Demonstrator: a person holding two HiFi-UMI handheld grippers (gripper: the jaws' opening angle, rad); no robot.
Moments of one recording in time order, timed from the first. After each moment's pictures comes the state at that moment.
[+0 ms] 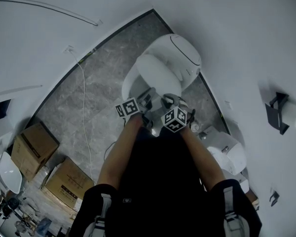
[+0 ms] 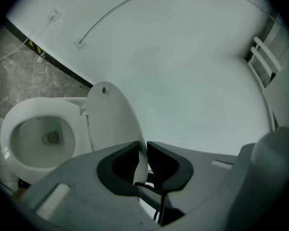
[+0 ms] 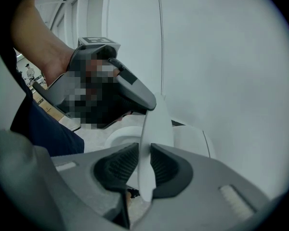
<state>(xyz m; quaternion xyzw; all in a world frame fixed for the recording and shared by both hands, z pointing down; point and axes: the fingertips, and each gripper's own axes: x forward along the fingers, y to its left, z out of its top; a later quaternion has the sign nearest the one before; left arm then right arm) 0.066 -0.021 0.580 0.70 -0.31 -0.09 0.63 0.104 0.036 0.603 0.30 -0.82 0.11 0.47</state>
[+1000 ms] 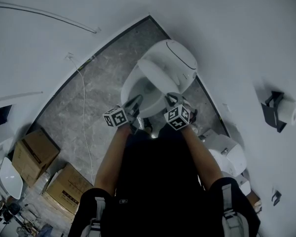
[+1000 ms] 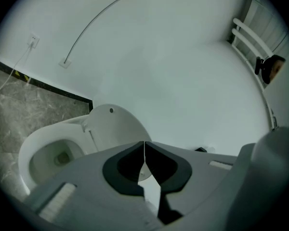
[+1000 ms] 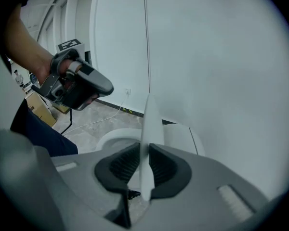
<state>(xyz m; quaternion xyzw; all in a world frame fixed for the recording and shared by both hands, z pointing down) 0.013 -0.016 0.552 0.77 -0.32 -0.05 0.54 0.138 0.008 0.587 0.35 -0.81 0.12 0.46</state>
